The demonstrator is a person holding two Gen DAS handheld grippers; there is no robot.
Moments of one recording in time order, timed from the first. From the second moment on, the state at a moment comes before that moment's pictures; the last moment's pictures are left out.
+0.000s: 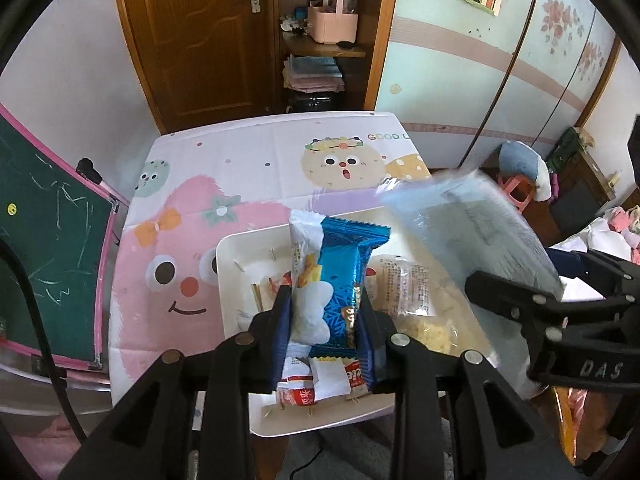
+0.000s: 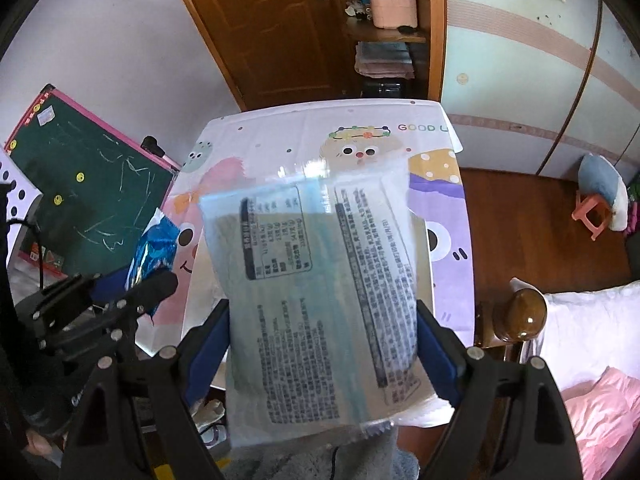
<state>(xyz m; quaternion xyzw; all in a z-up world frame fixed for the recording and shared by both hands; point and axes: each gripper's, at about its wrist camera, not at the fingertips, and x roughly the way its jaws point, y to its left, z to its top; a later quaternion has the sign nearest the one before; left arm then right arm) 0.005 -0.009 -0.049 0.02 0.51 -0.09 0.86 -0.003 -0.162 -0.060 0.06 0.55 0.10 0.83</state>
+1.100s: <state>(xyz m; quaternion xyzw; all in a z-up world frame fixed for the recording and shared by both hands) -0.020 0.005 -0.029 0.00 0.50 -0.05 0.86 -0.027 -0.163 -0.045 0.09 0.51 0.09 0.85</state>
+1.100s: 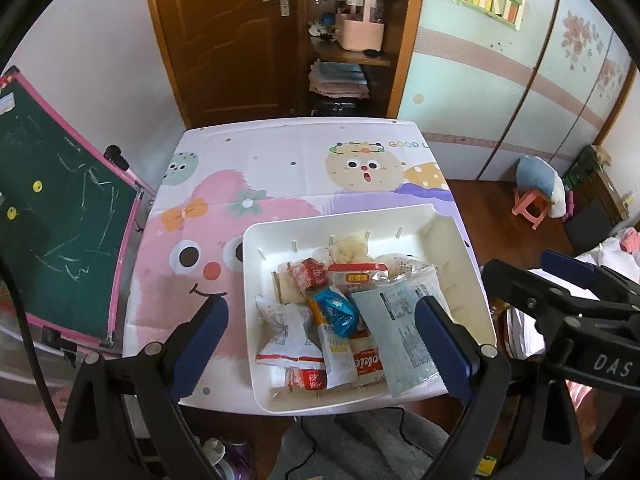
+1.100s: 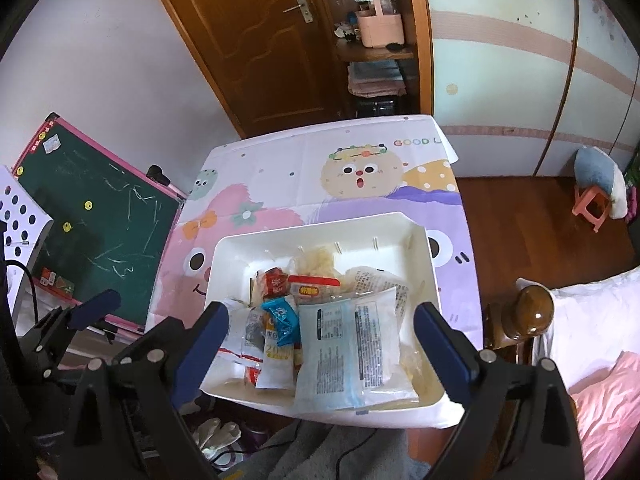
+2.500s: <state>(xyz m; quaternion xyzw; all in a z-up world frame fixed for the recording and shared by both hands) -0.016 0.024 0.022 0.03 0.46 -0.04 0.89 -0.038 -0.149 0.012 0.10 0.47 0.04 0.88</state>
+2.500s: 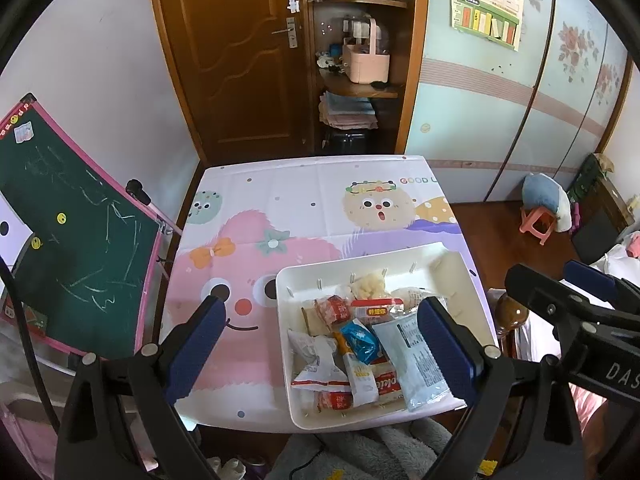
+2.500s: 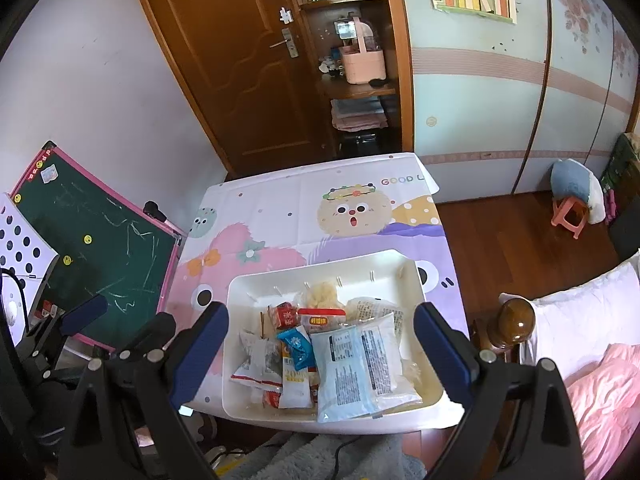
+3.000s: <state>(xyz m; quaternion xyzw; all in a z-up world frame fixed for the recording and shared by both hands) -0.015 0.024 0.021 0.03 0.46 -0.04 0.89 -0.035 -0.150 0.014 0.10 0.46 0.04 0.88</state>
